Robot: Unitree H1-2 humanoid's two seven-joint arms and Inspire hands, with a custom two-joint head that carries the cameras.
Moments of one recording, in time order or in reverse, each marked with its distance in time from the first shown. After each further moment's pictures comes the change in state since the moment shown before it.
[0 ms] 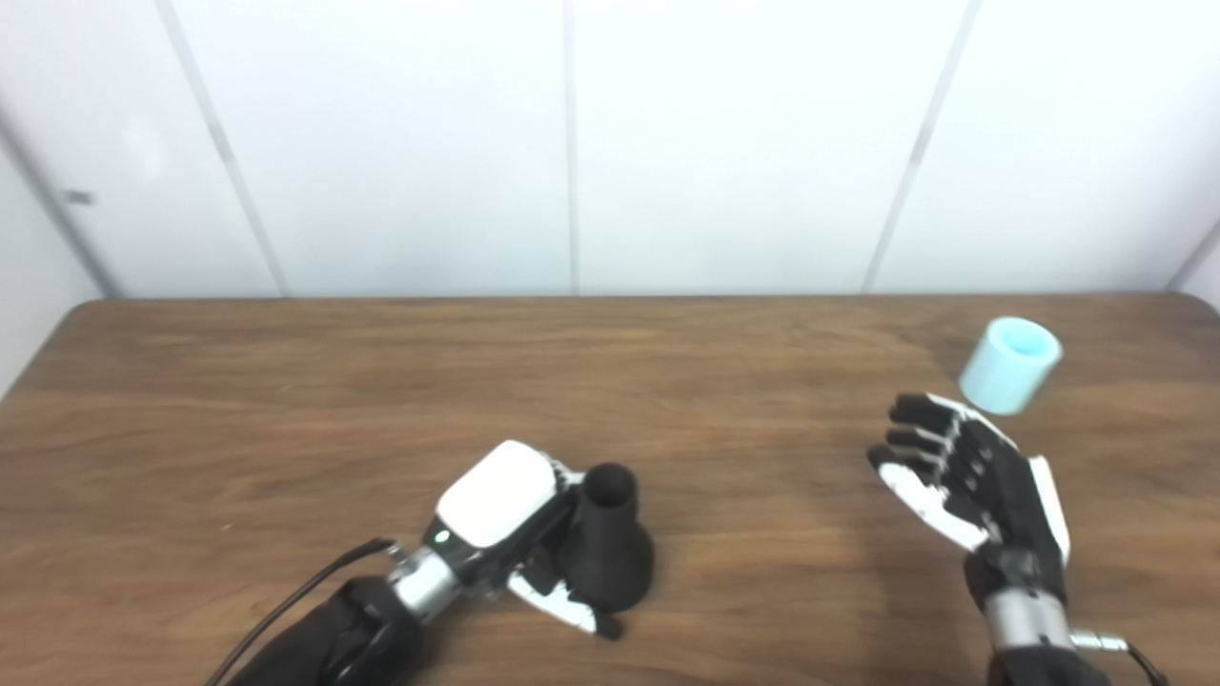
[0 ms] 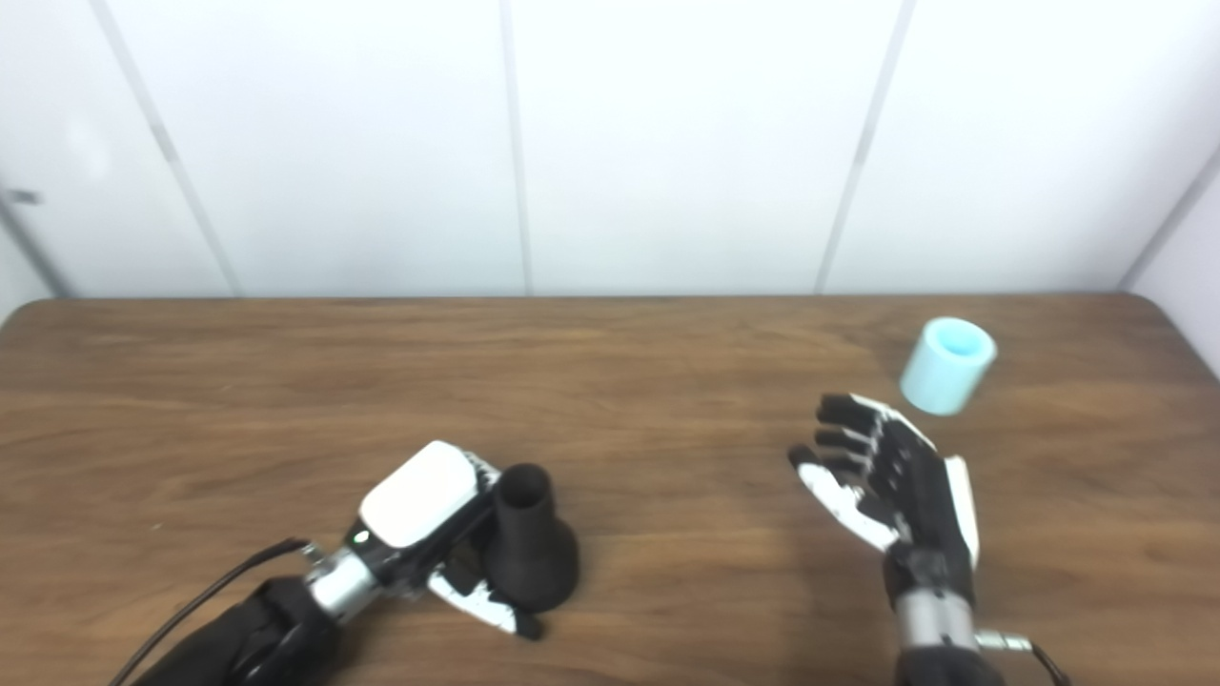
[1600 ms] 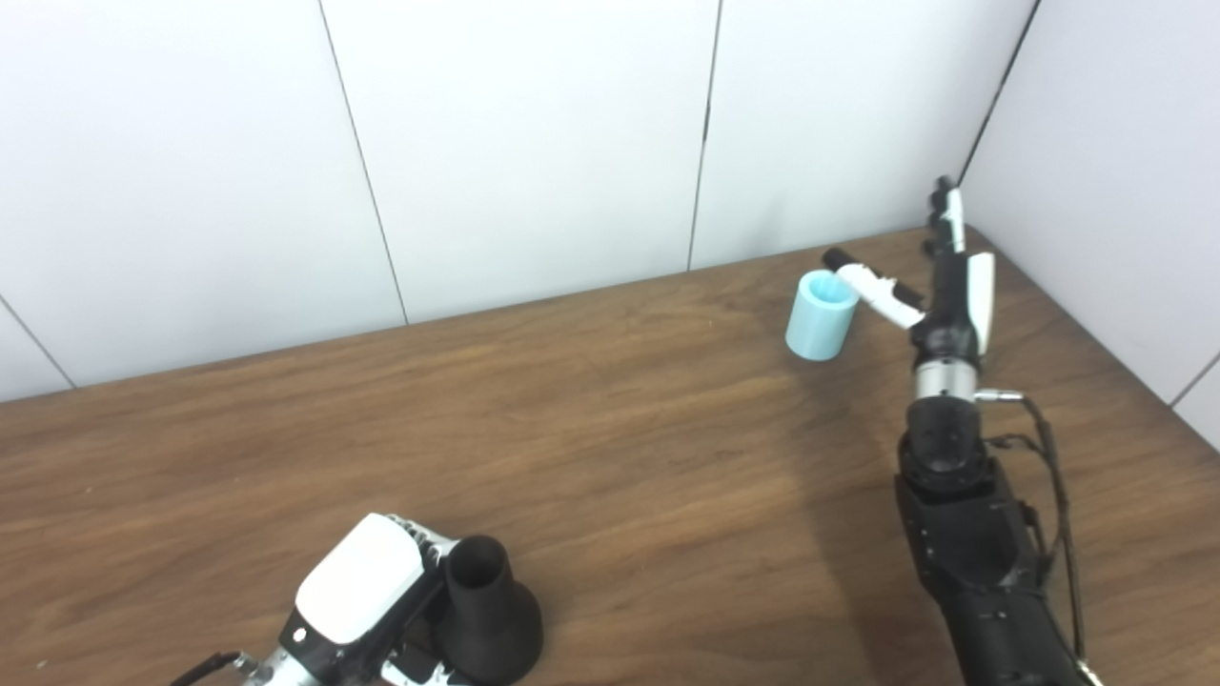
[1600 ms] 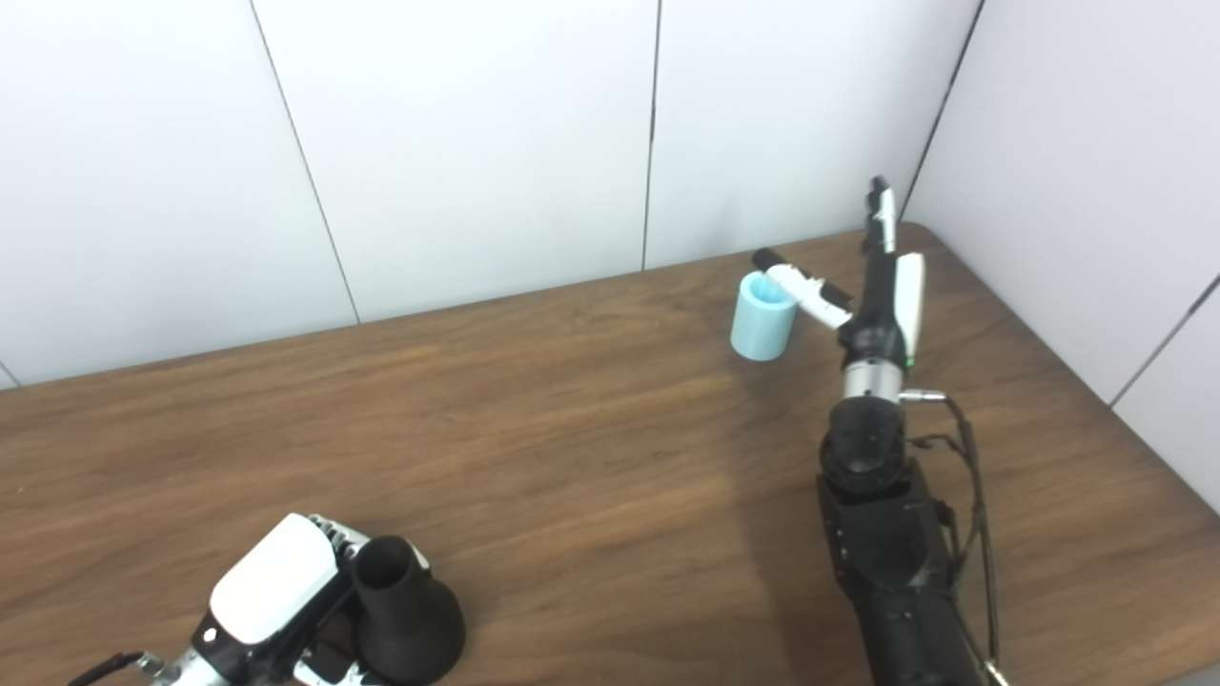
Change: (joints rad) left arm -0.020 0.070 -0.097 -0.005 -0.010 -0.047 0.090; right arm -0.402 -0.232 -0.158 0.651 -0.071 -0.248 -0.219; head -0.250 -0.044
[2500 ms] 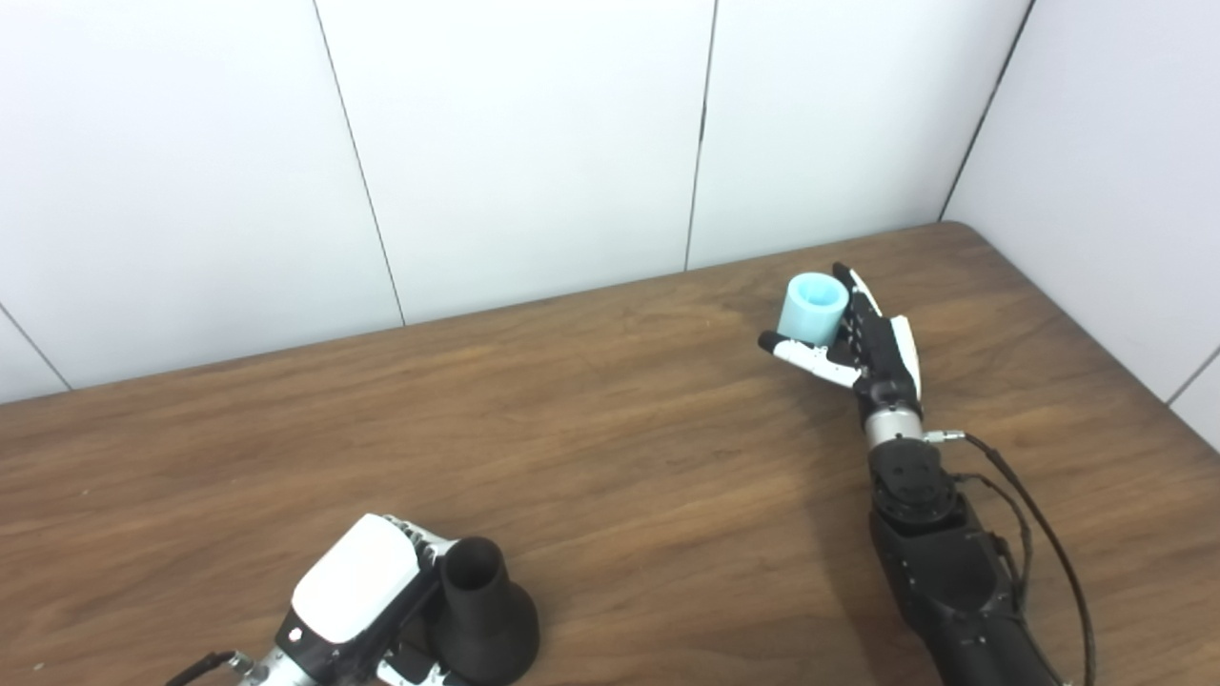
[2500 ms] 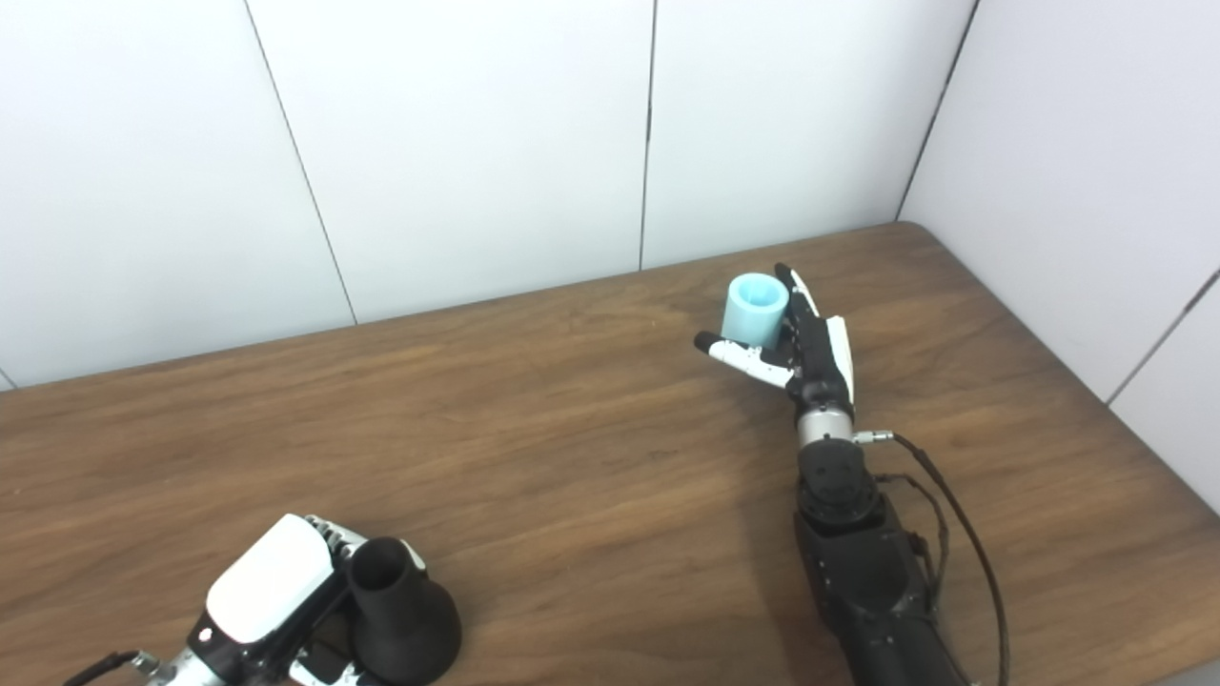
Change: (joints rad) left arm 0.003 0.002 0.011 0.003 -0.017 -0.007 -0.017; right arm 0.041 0.025 0.058 0.053 0.112 0.032 0.104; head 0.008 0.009
